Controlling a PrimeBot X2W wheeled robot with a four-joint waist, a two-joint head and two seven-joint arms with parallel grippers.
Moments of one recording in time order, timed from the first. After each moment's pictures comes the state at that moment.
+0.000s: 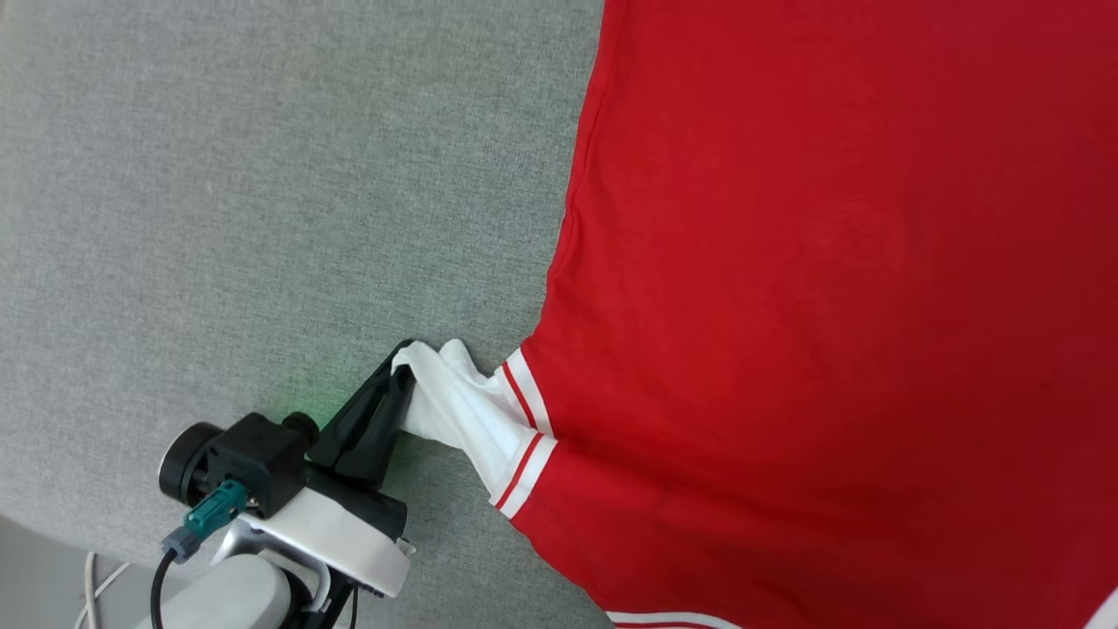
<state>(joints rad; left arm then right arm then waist) -0.34 0.67 -0.75 -0.08 -0.73 0.24 -0.27 -1.07 -0.56 0.07 0.27 0.41 0.13 1.28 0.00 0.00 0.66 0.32</state>
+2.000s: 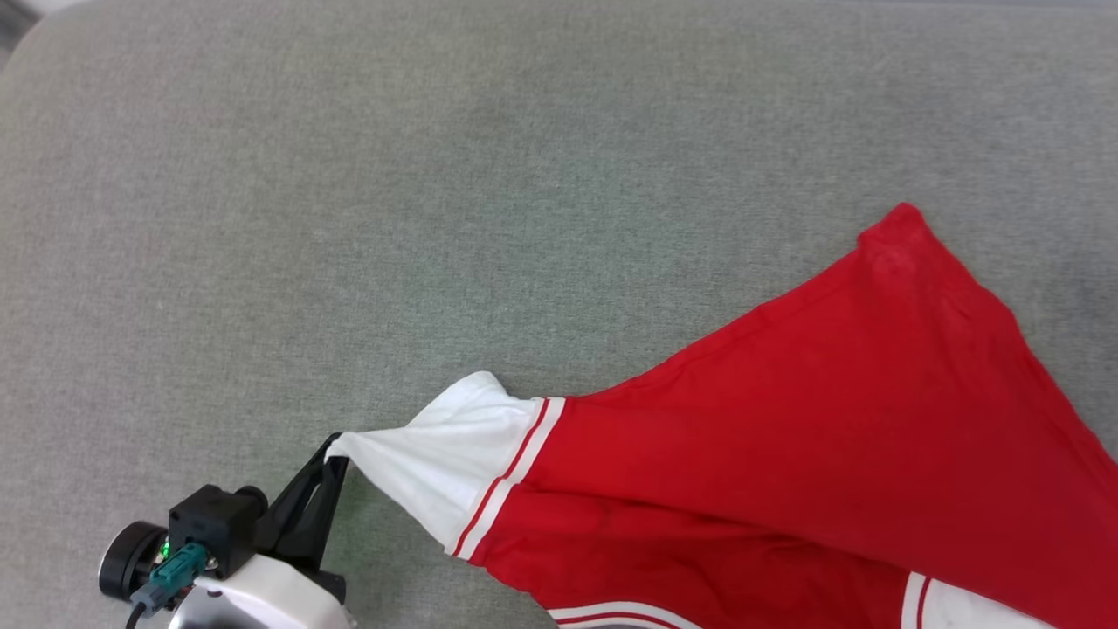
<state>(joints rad) -0.10 0.70 -0.62 -0.06 -0.71 0.24 -0.25 -0.37 -0.94 -0.04 -0.35 0.86 0.13 1.06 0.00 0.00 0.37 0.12</state>
